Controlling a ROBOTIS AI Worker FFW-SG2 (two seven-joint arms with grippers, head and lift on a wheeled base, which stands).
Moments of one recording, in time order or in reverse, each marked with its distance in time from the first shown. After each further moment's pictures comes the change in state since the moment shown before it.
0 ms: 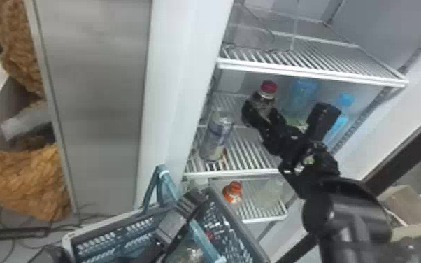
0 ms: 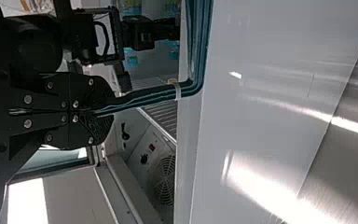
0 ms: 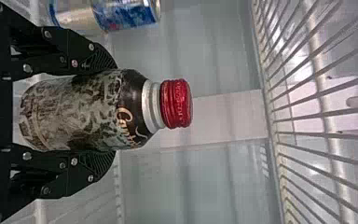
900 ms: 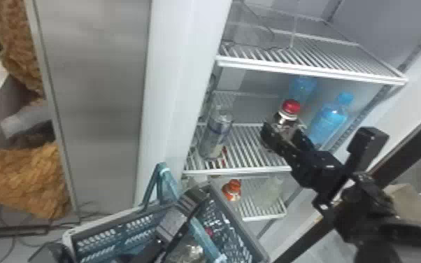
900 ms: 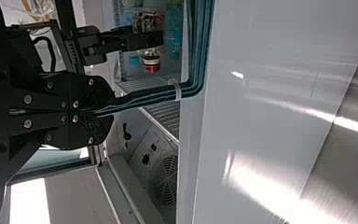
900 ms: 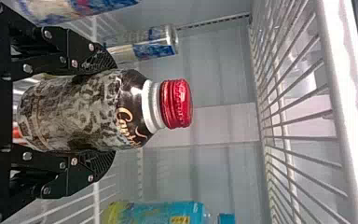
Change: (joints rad) left arm -0.002 0.001 -0.002 0.000 -0.002 0.002 0.000; right arm 0.307 -0.002 -0.133 -0.379 -0.075 0.154 0.049
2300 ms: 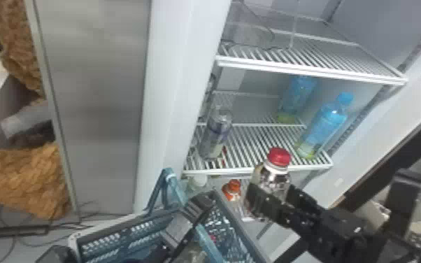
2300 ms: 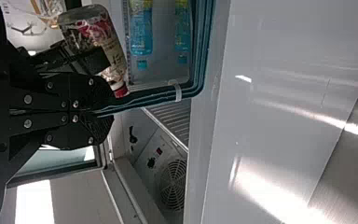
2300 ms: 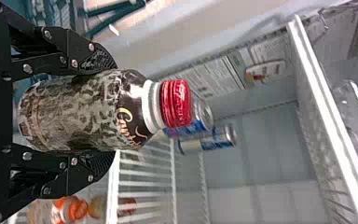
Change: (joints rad) left arm 0.001 0.000 -0.010 0.013 -0.008 0.017 0.000; right arm 0.376 0.074 -0.131 -0.465 -0.195 0.363 0.180
